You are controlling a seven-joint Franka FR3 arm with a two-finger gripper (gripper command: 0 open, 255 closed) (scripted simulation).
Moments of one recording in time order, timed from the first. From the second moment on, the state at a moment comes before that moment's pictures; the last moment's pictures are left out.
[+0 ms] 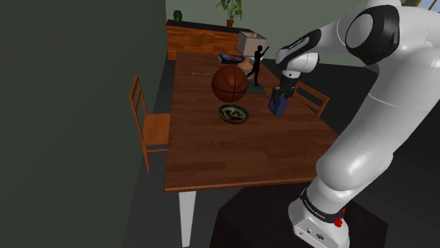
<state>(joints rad) -0.29 0.09 -0.44 -2.14 0.06 2.23 -0.34</state>
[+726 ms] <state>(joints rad) -0.28 0.01 -0.44 -2.06 0.02 2.08 -0.31</state>
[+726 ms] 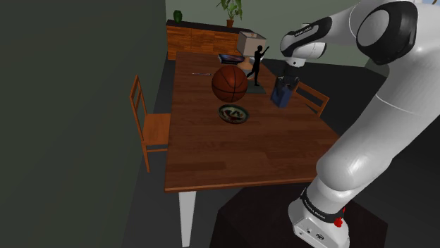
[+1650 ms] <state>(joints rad) -0.14 0.00 -0.30 -2.03 0.01 2.04 -0.02</state>
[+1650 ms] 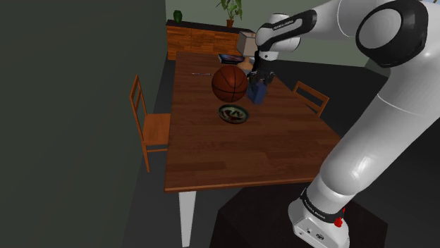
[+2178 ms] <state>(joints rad) -0.05 0.08 -0.22 -1.95 0.03 2.03 0.14</state>
